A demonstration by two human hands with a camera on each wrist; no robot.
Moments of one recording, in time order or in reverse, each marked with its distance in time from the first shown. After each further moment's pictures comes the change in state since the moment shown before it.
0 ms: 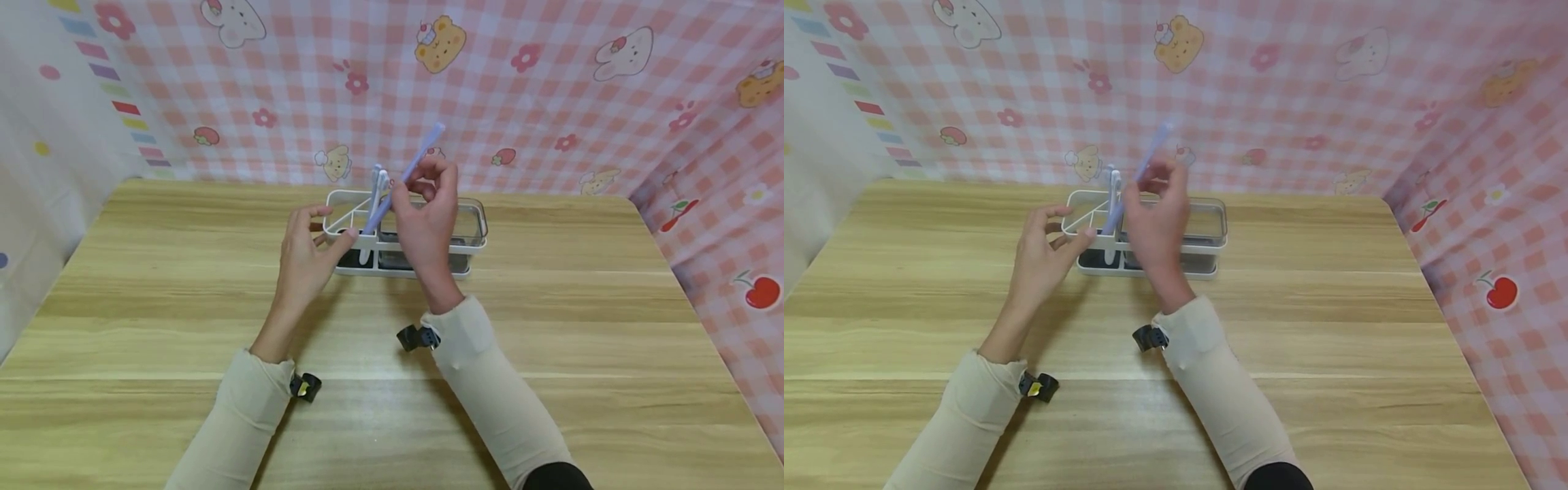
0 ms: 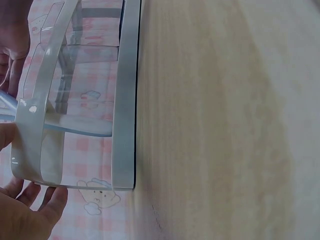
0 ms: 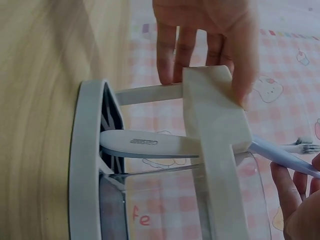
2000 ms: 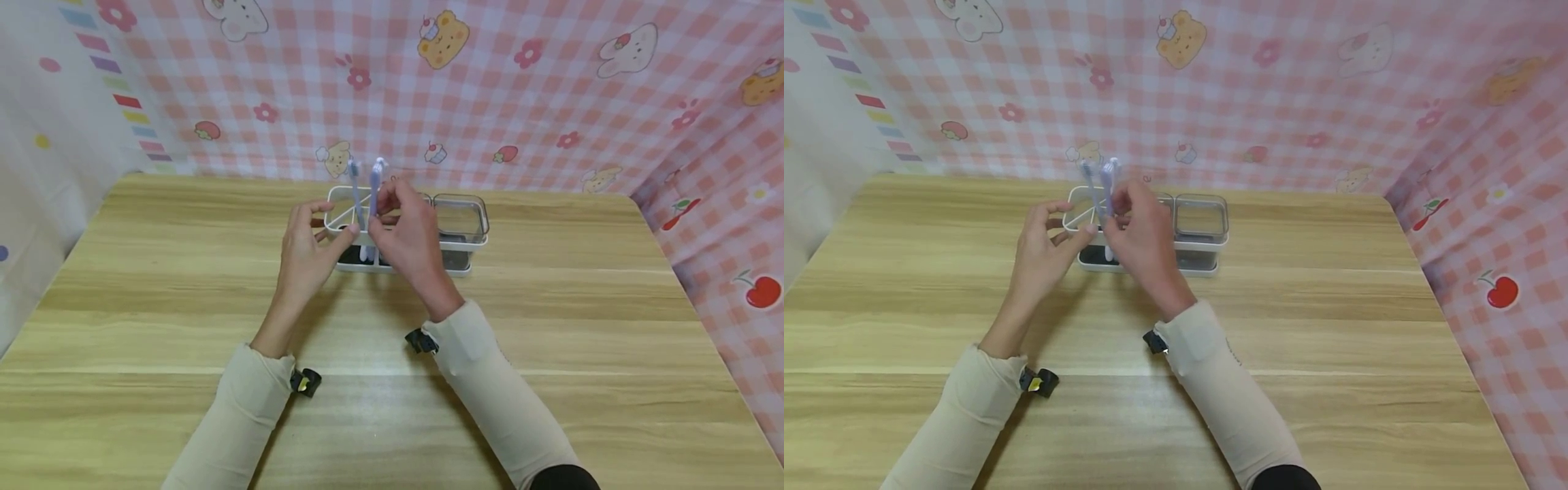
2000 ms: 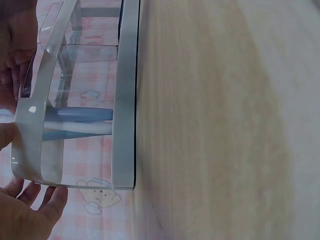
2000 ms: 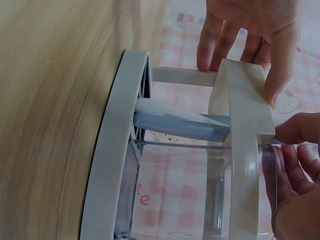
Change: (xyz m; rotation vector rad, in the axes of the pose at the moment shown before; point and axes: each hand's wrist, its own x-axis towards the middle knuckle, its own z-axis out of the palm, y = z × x) left_hand 0.000 -0.002 0.000 0.009 0.010 0.019; right_hand -0.015 0.004 -0.005 -0.424 -0.397 0.011
